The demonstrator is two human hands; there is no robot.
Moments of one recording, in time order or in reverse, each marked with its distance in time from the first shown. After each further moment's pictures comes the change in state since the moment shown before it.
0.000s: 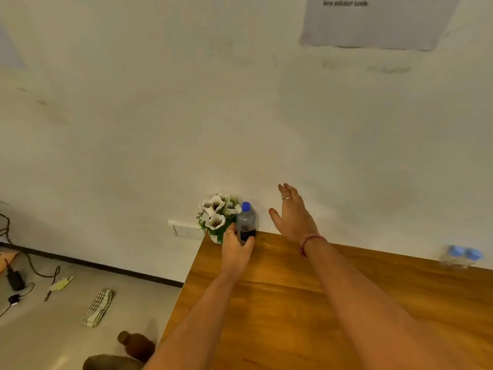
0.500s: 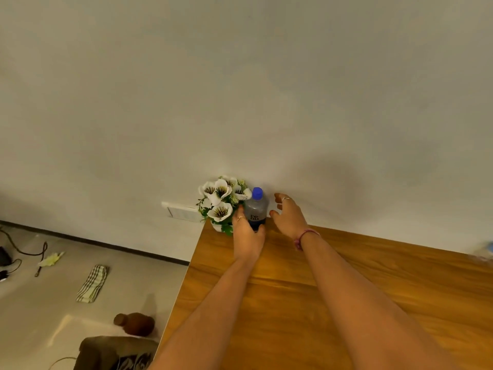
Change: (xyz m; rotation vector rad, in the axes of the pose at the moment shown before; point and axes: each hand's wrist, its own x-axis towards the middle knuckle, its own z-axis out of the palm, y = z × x) left_hand 0.067 -0.031 0.026 0.081 0.048 -0.037; right_hand 0.060 0.024 0.103 0.286 -0.226 0.334
